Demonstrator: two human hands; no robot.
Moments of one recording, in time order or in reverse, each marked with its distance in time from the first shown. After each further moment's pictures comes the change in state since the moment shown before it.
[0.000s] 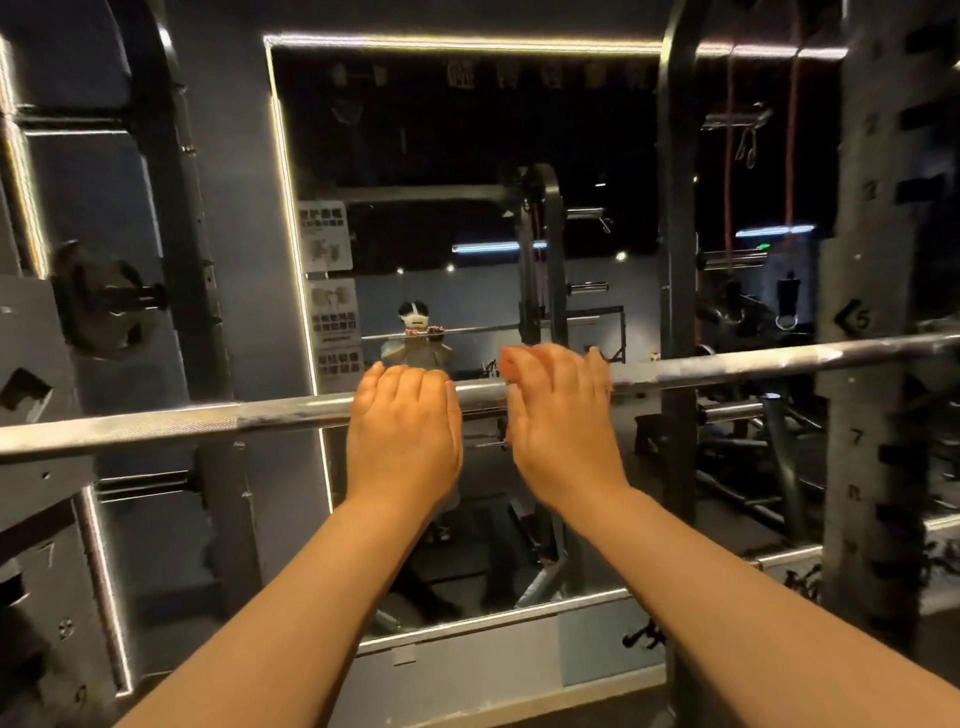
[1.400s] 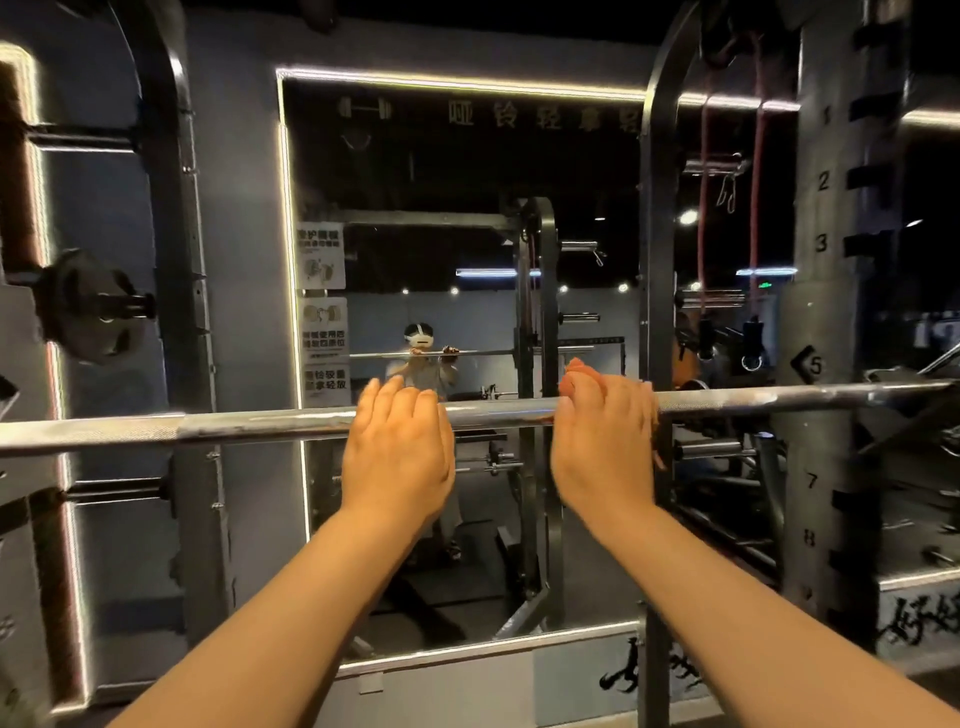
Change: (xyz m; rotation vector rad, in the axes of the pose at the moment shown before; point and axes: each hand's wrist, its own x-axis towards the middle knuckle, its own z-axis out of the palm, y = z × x) left_hand 0.009 0.058 -0.002 -0.088 -0.112 -0.067; right_hand 0.003 0.088 -0.046 -0.092 -0.021 0.130
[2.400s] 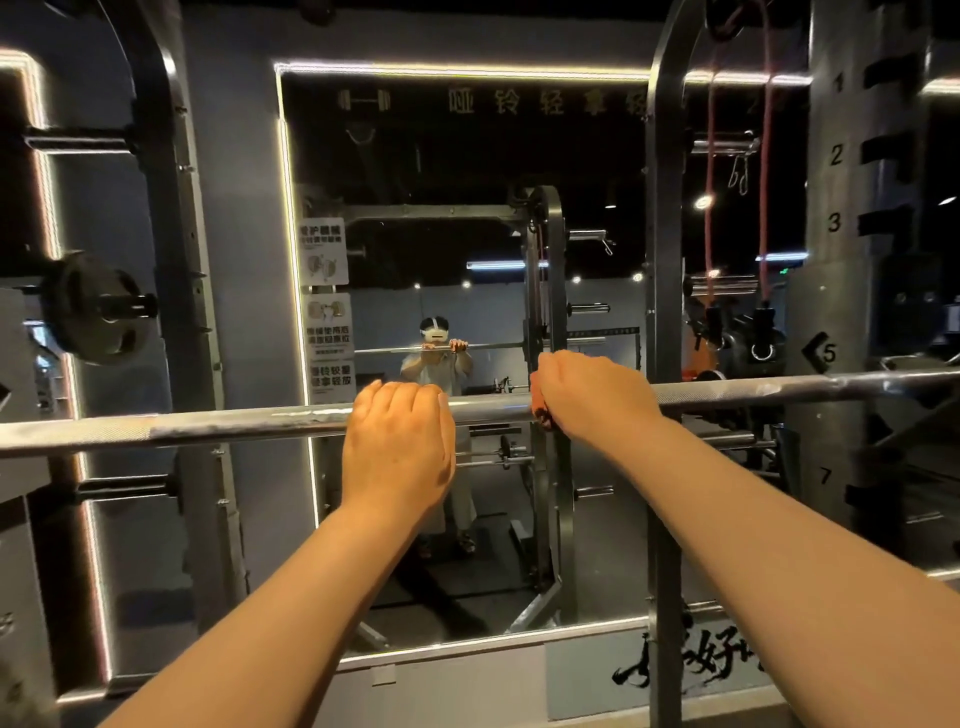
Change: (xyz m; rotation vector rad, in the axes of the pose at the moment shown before) left_hand 0.008 0.019 0.013 0.019 0.065 -0.005; right_hand 0.060 0.006 -0.033 -0.346 -0.481 -0.231
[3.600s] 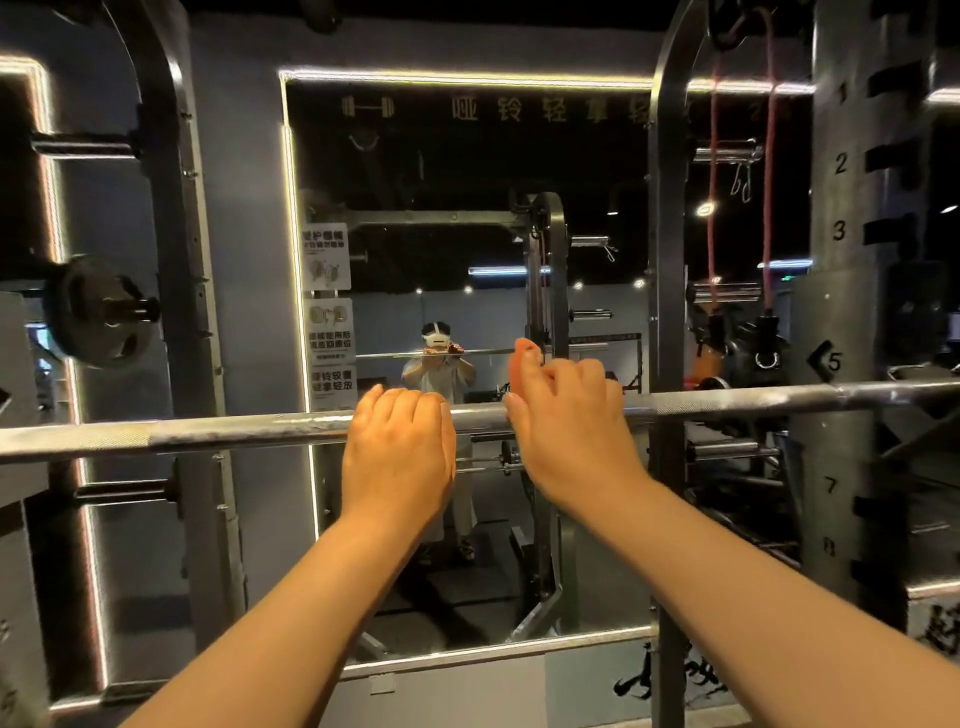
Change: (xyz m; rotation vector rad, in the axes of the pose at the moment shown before) left_hand -0.001 -0.003 0.009 0.042 0.098 0.033; right_hand -0.027 -0.039 0.013 0.219 0.242 0.072
